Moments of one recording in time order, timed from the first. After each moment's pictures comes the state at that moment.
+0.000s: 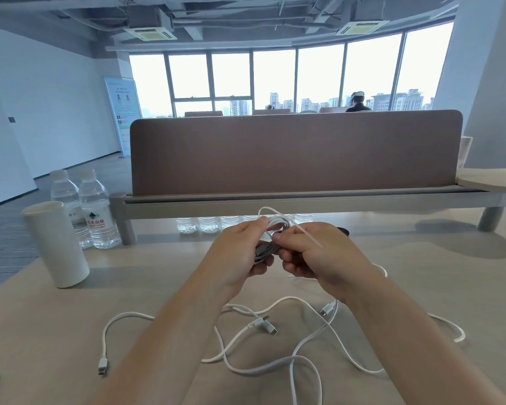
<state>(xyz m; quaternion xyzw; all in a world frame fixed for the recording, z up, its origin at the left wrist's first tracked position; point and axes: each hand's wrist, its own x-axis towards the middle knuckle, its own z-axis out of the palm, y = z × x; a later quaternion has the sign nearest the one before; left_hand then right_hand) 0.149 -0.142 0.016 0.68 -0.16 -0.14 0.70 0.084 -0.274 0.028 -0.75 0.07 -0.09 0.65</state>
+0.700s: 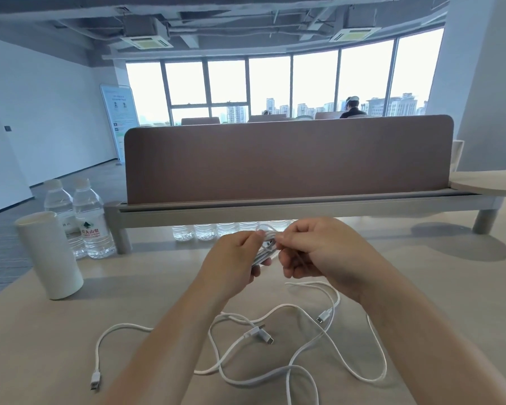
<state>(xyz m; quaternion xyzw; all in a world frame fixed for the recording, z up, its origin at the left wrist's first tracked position) 0.143 -0.139 0.020 0.79 -0.21 -0.04 0.57 0.069 -0.283 0.052 -0.78 0.05 -0.07 0.62</state>
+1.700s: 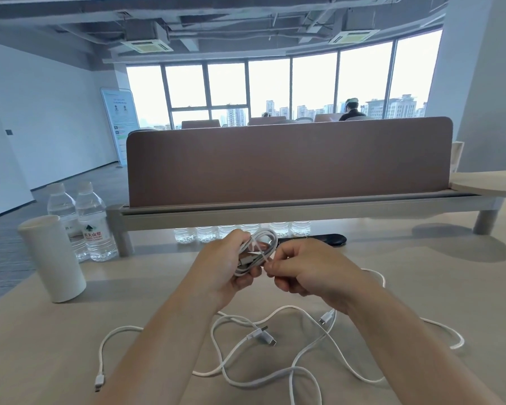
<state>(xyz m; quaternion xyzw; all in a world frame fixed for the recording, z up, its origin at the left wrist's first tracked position) 0.152 -0.135 0.023 0.67 -0.07 -0.18 0.72 0.081 -0.277 0.028 -0.83 0.04 -0.02 0.55</state>
